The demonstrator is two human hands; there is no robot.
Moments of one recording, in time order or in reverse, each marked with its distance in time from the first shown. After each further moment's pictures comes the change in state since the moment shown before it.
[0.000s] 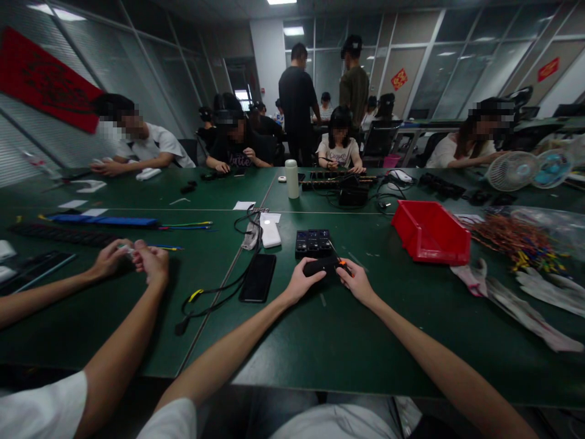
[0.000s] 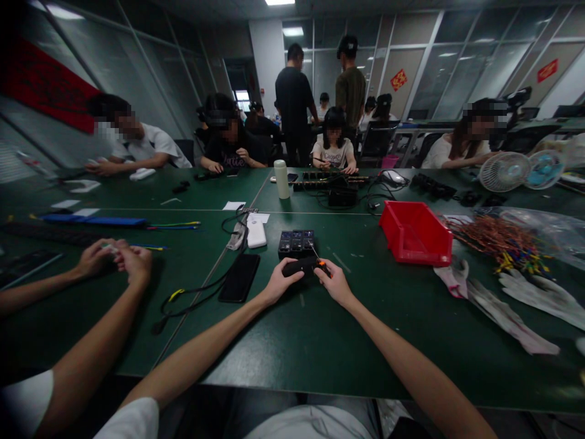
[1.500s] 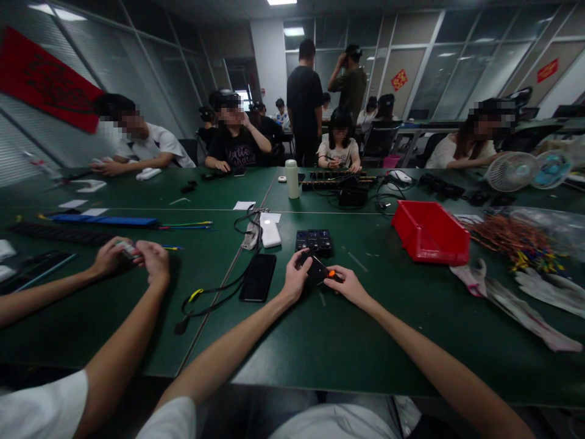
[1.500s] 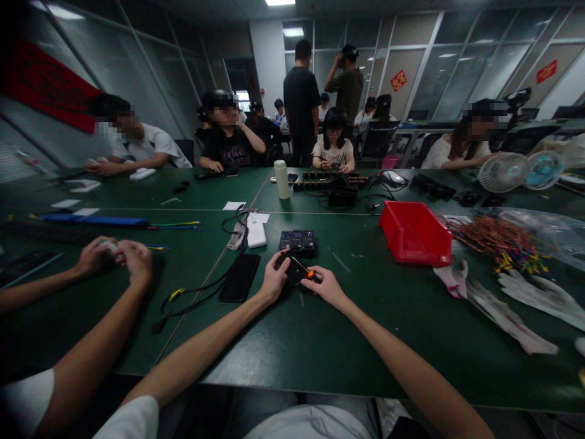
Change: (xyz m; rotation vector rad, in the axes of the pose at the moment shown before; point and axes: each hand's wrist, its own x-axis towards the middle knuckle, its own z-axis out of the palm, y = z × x) left_hand 0.010 -0.010 0.001 -0.291 0.191 0.010; right_hand -0.002 0.001 0.016 0.000 -0.160 0.082
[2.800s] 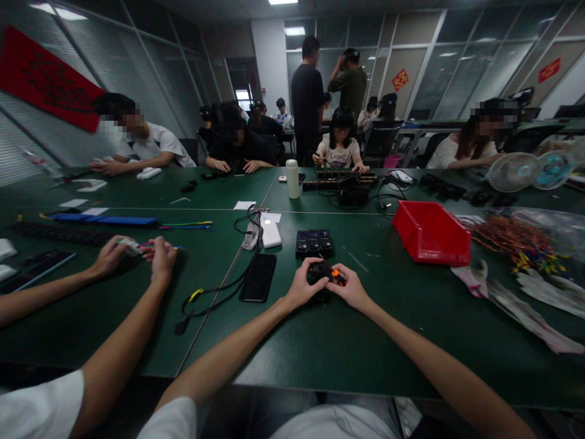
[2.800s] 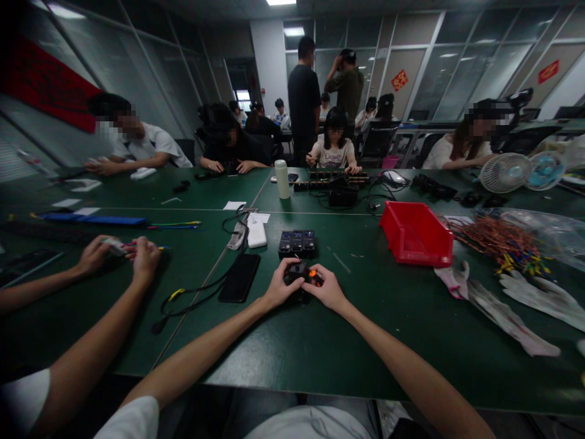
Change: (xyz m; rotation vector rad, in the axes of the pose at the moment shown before) left_hand -0.019 0.017 0.002 0.450 -0.279 0.308; right_hand -0.009 -0.015 0.005 -0.082 0.057 -0.171
